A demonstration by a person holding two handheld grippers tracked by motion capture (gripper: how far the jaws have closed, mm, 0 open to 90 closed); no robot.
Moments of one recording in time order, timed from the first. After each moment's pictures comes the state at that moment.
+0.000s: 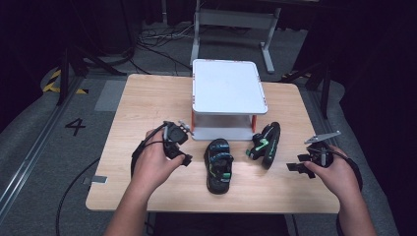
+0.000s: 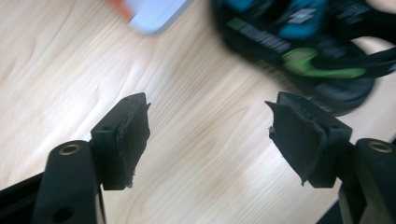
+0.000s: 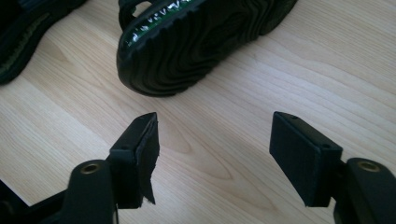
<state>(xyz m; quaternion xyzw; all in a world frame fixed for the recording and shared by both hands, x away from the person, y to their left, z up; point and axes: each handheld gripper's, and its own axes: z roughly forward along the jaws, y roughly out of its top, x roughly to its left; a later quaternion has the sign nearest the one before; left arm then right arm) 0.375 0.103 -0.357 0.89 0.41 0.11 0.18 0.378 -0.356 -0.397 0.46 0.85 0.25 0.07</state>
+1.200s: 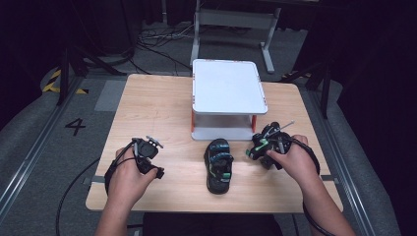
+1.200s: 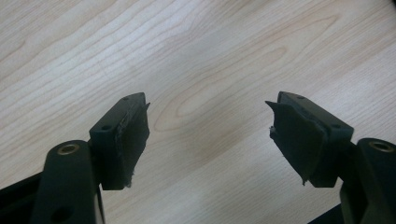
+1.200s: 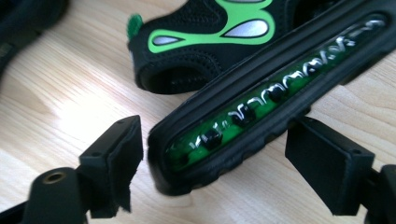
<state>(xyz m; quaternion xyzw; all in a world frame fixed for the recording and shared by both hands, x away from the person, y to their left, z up) 0.347 0.157 -0.390 0.87 0.47 0.11 0.14 0.423 -0.267 -0.421 0.48 0.86 0.14 0.08</state>
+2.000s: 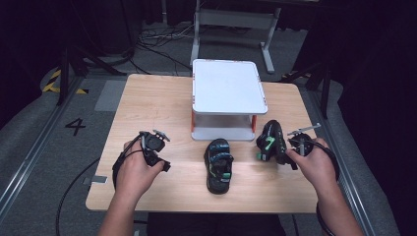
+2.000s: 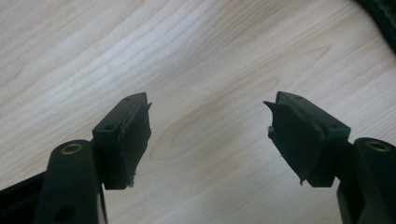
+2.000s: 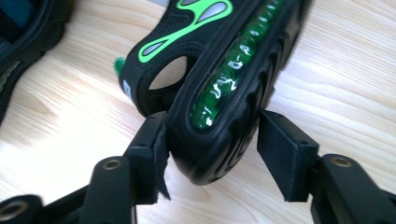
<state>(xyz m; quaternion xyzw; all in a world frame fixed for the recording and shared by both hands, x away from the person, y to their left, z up) 0.371 0.137 -0.386 0.87 0.46 0.10 0.14 0.397 -0.310 -0.397 0.52 0.82 0.21 0.11</state>
